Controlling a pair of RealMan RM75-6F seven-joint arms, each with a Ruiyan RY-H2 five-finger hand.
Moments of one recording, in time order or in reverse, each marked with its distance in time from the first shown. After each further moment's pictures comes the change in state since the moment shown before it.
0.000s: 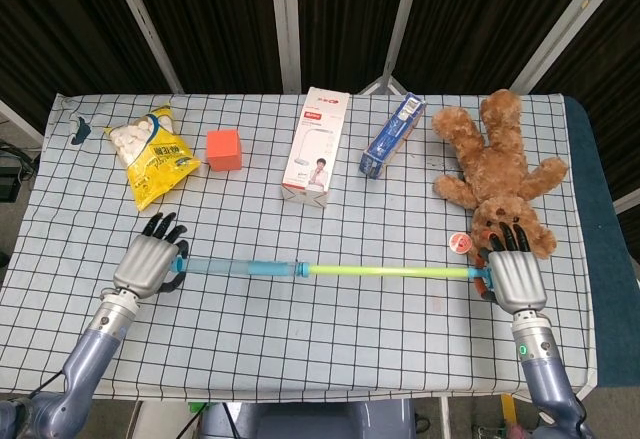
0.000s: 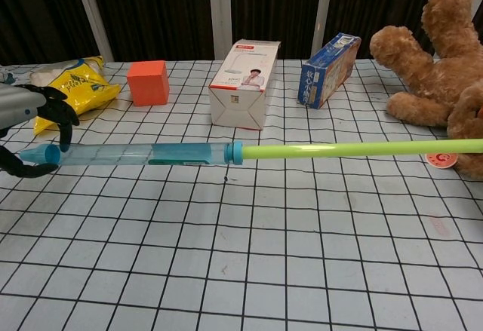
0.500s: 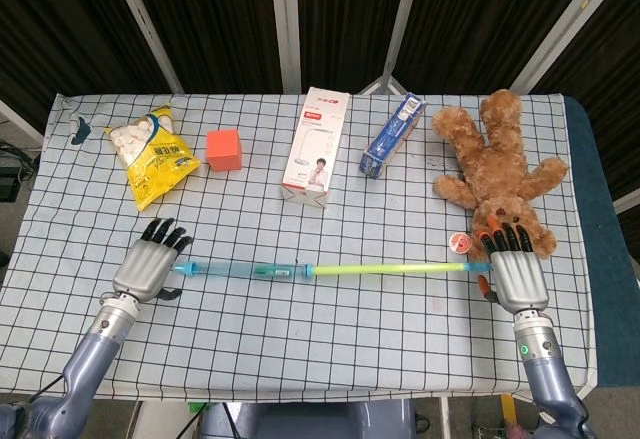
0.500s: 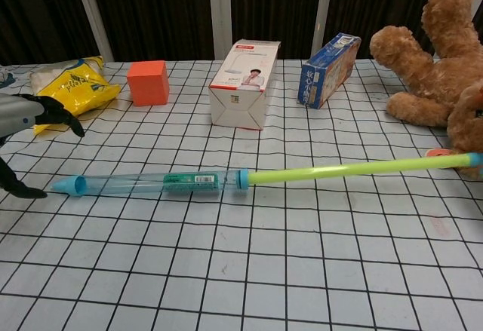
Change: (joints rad) left arm 0.011 -0.004 0.008 -0.023 -0.011 -0.001 0.012; right arm 0.002 0.017 -0.002 -0.024 0.012 -0.003 -0.018
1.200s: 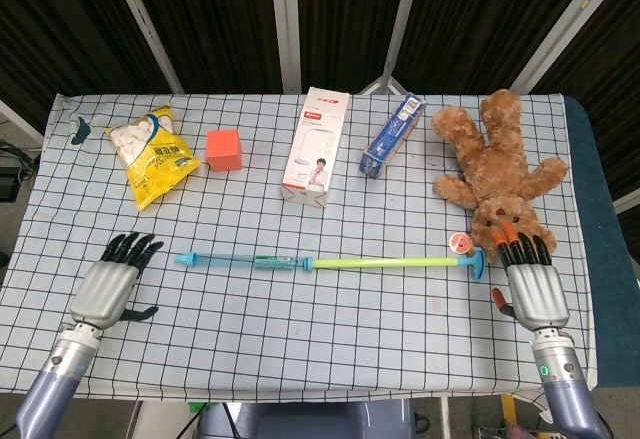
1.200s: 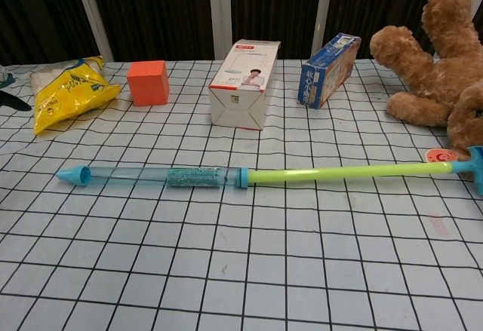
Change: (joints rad) left arm 0.181 0.137 0.104 -0.095 0.243 0.194 -0.247; right arm -0.078 0.087 -0.066 -0.068 -0.123 0.090 0.060
